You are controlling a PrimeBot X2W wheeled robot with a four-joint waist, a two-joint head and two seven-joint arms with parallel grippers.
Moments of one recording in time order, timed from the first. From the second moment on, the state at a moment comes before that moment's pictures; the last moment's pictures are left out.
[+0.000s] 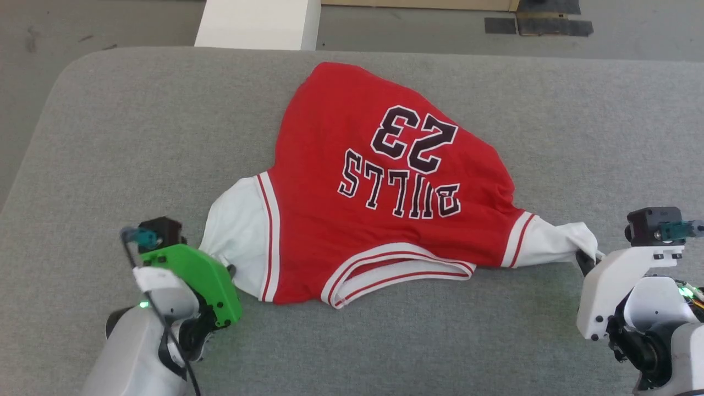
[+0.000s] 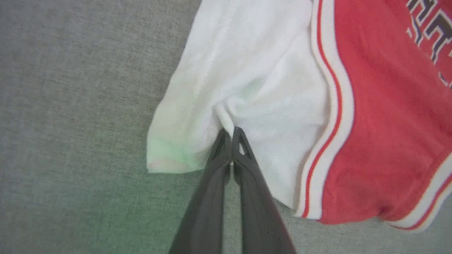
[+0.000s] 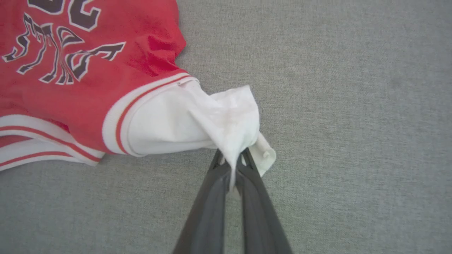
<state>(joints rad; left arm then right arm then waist) -0.31 0.26 -0.25 0.33 -0.68 0.12 0.53 -0.13 -0.05 -0.17 -0.07 0.11 0.13 0.75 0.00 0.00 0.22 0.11</state>
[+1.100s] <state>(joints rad) -0.85 0.24 -0.01 -0.02 -0.90 0.07 0.39 -0.73 -0.05 -0.37 -0.08 0.78 0.13 0.65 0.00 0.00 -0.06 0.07</state>
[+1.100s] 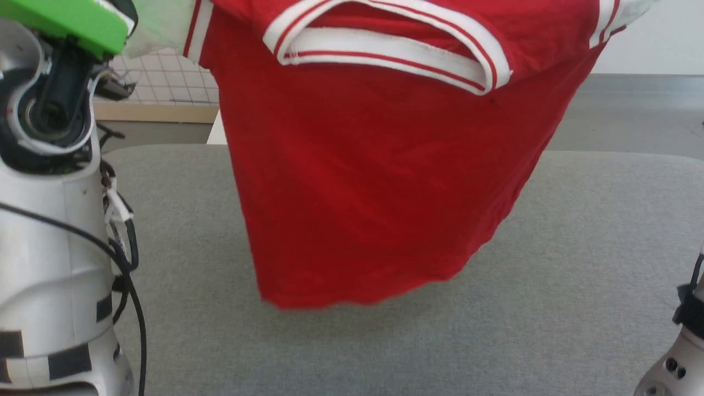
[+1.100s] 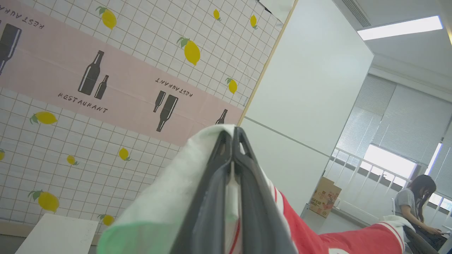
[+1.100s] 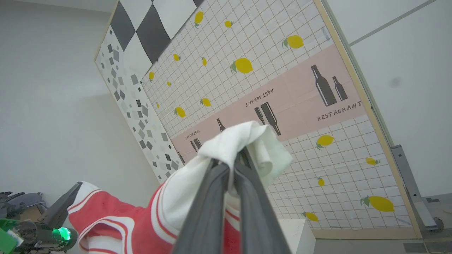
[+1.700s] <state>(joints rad) -1.10 0.33 -0.09 0.30 -0.80 0.04 0.42 -1.15 -0.05 -0.39 0.32 0.56 0.13 0.68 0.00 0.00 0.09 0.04</state>
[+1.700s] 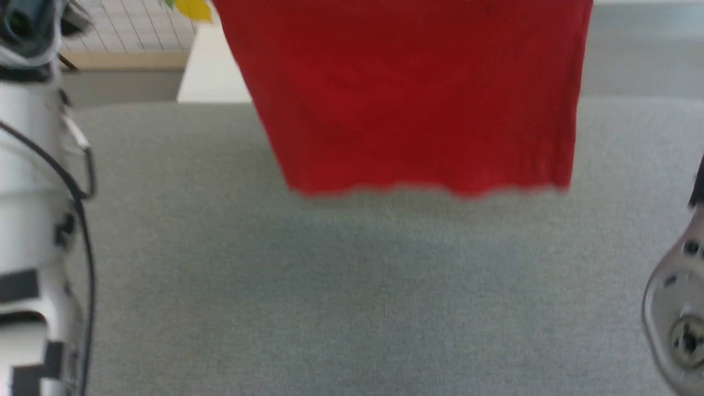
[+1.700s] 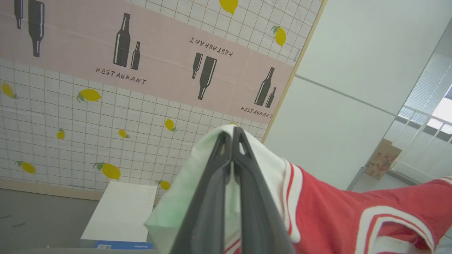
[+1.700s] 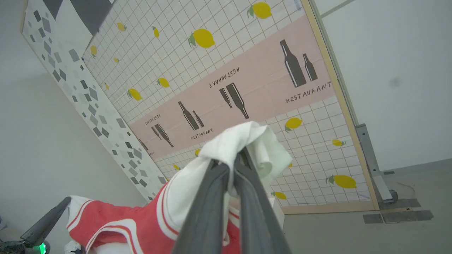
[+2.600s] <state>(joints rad) -1.32 0.32 -0.05 0.66 -0.76 -0.08 0.08 -1.59 -0.05 -0.26 1.10 0.38 0.13 0.16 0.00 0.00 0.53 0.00</state>
